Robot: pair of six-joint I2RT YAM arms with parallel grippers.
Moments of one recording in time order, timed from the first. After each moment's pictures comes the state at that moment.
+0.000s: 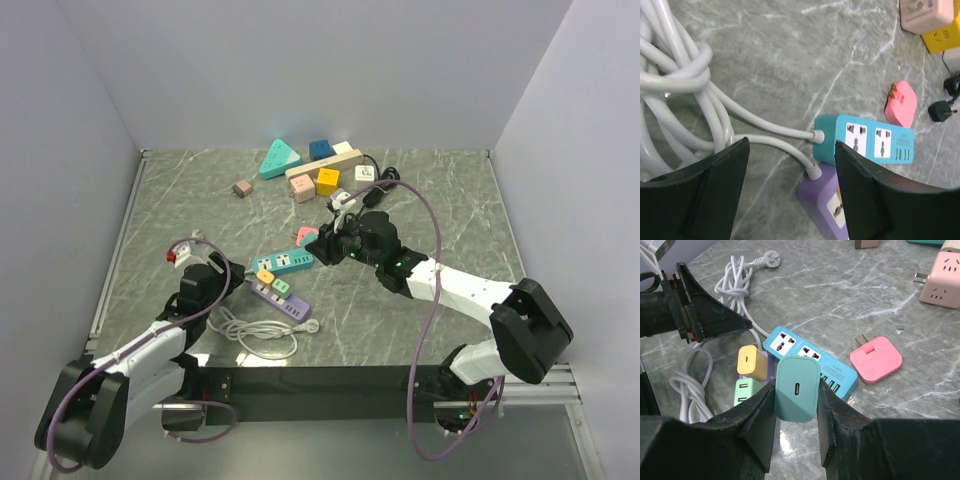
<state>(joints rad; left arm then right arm) -0.30 0.94 0.16 0.28 -0.19 -0.86 0.73 1.40 0.79 0.34 -0.24 0.16</state>
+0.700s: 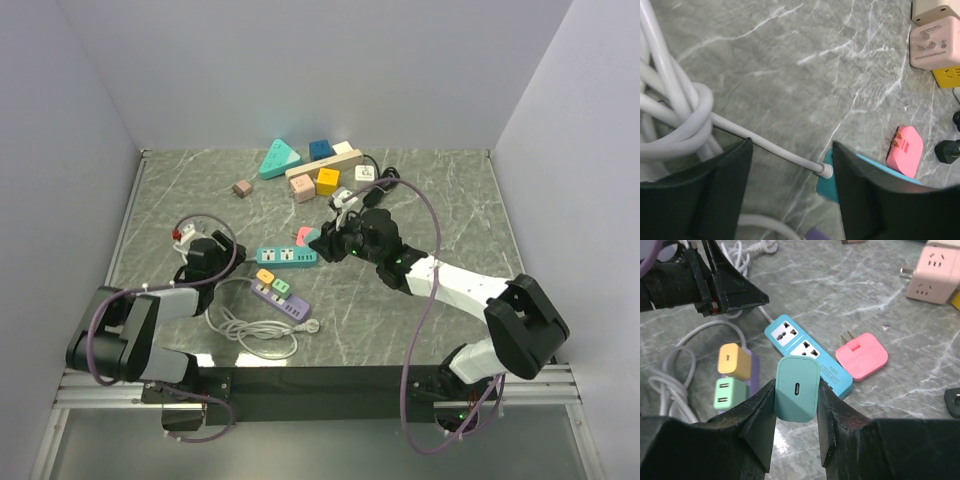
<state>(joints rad) -0.22 1.37 0.33 0.51 -0.16 -0.85 0.70 1.42 0.78 0.35 -0.25 0.13</state>
